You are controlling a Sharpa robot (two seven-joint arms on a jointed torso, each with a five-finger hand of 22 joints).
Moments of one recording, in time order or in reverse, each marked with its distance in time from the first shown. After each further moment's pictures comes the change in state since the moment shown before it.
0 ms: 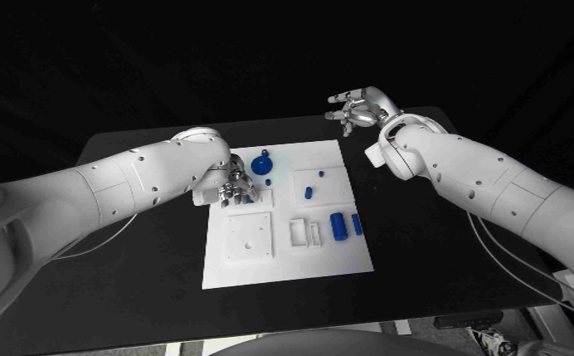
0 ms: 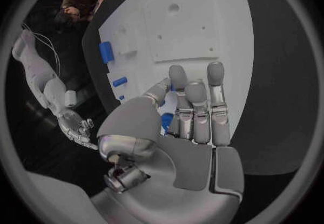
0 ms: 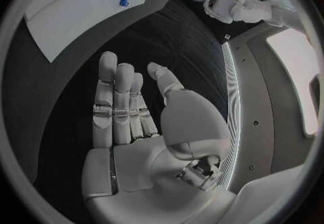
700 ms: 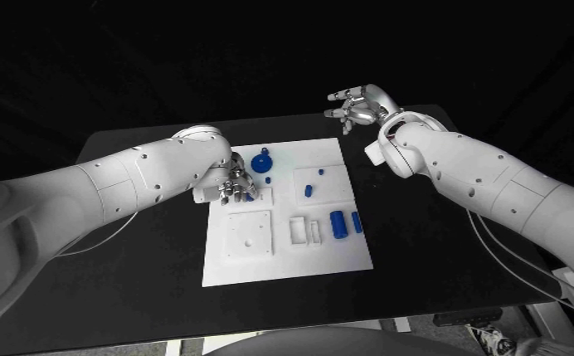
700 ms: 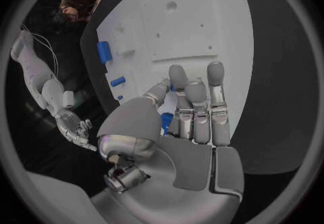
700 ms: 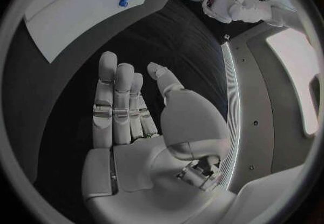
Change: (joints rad) left arm 0.000 0.015 -0.009 -0.024 -0.004 -0.001 0.005; left_hand 0.007 -0.006 -0.004 -0.004 -0.018 0.000 0.000 -0.039 -0.082 0.000 0.000 0.000 -0.004 0.000 0.000 0.000 -0.006 0.000 0.000 0.000 0.000 0.000; right arm 0.000 0.000 0.000 0.003 0.000 0.001 0.000; right_hand 0.000 0.000 0.000 0.000 -0.001 -0.007 -0.003 0.000 0.000 0.000 0.000 0.000 0.000 0.000 0.000 0.000 0.000 0.000 0.000 0.000 0.000 0.000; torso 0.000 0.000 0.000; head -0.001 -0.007
